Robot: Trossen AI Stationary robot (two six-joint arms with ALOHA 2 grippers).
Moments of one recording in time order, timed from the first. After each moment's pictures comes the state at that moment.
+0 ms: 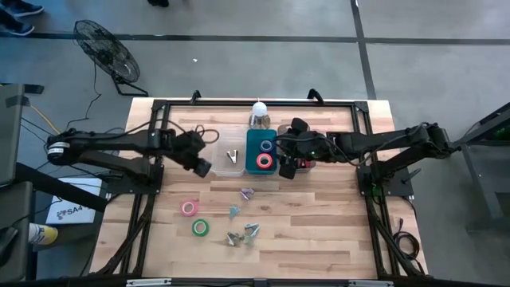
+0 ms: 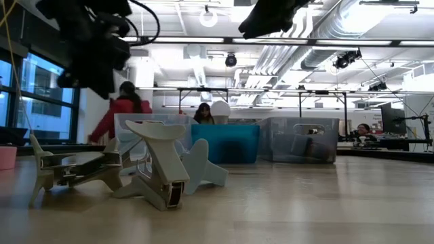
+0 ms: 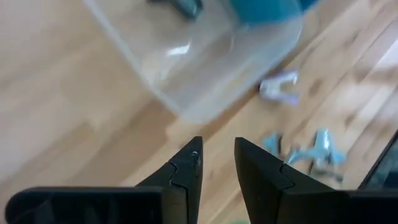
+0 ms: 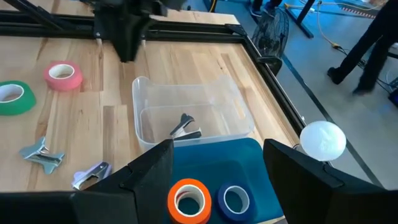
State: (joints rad) left arm 0.14 0.99 0.73 -0.72 0.13 -0.88; right arm 0.04 1.36 1.12 -0.29 0.37 0.00
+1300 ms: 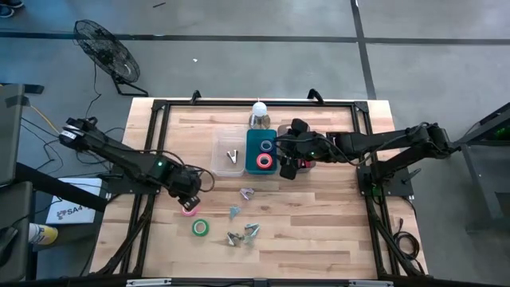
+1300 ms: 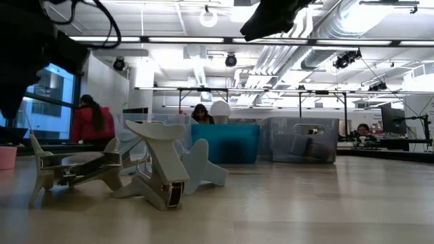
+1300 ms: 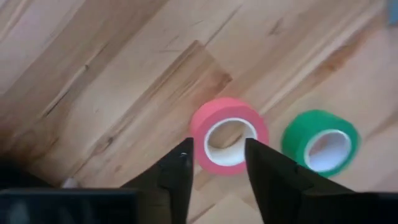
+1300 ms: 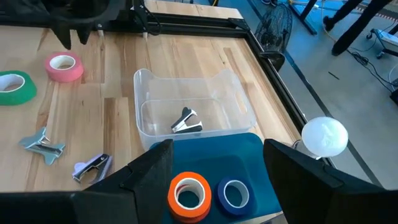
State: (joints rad) left arm -0.36 1.13 0.73 -0.95 0.07 -1.18; right arm 0.04 1.36 1.12 -0.31 0.36 -0.01
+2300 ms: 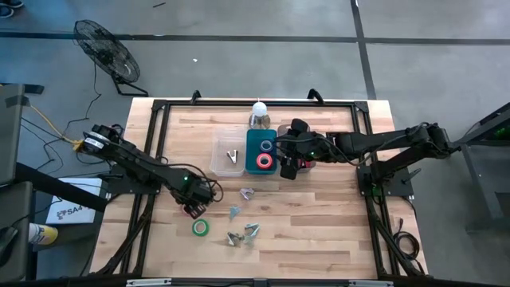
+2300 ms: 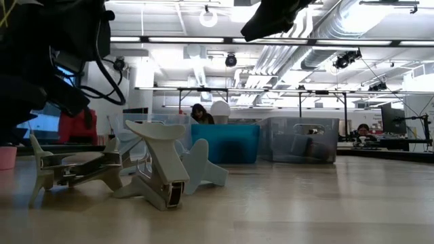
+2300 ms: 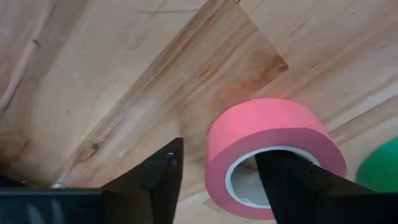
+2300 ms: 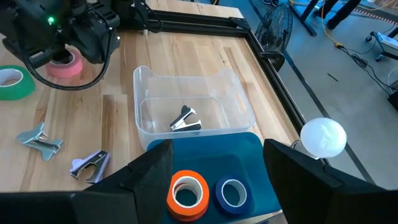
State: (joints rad) left arm -0.35 1.49 0.73 -0.86 0.17 -1.13; right arm 0.04 1.36 1.12 -0.32 0.36 -0.03
